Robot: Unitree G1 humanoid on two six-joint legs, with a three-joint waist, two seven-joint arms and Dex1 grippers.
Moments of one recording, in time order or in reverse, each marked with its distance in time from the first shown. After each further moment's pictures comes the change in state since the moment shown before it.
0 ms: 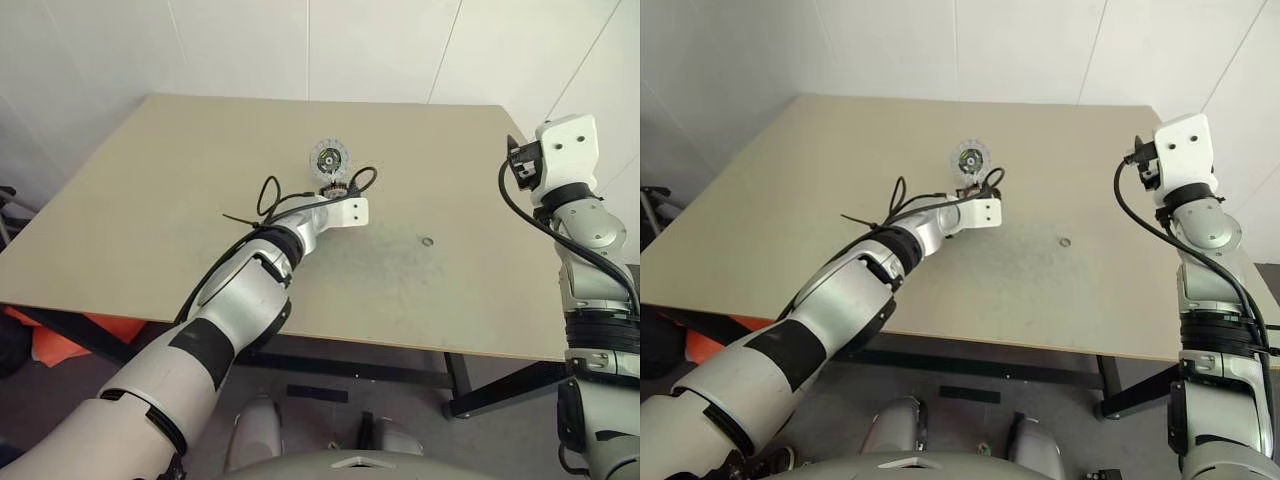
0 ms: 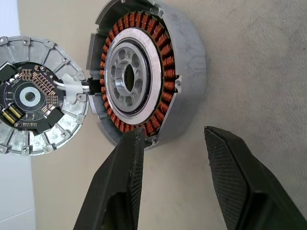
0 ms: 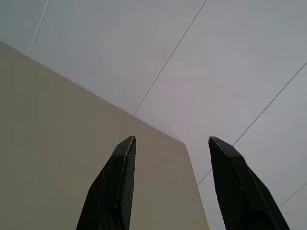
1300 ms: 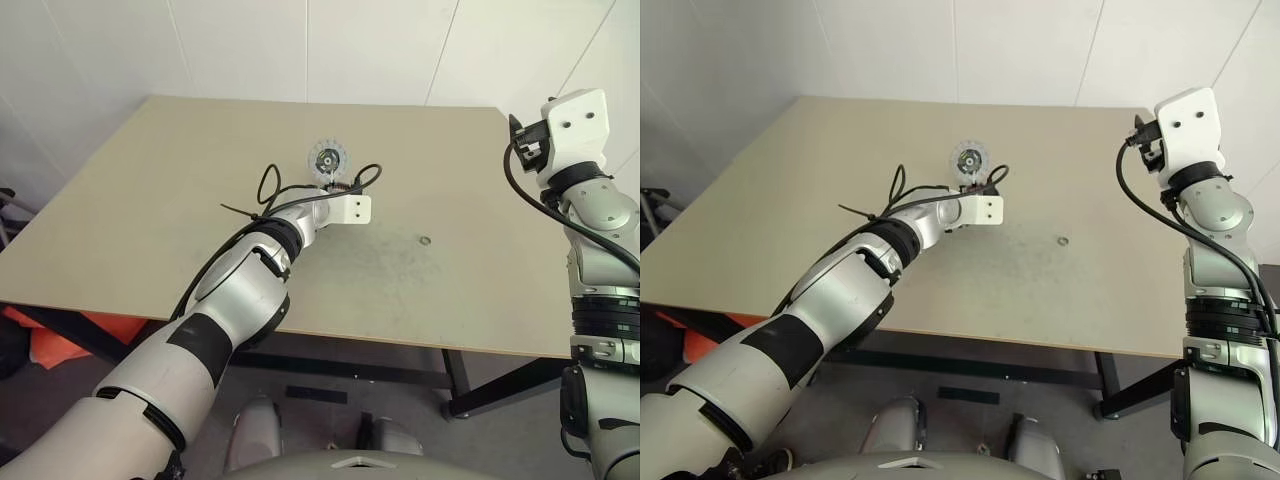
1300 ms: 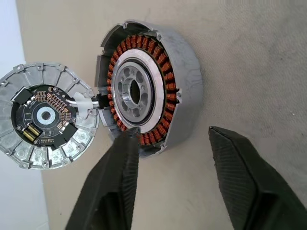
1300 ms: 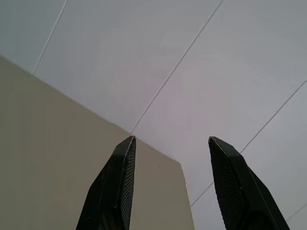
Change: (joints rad) left arm -0.034 0.023 -0.028 -0.004 -0.001 -0.037 -0.065; right arm -0.078 -0.027 0.003 -0.018 -0.003 0.025 0.051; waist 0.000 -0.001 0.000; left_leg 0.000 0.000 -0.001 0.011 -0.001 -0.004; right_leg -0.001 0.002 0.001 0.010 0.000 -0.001
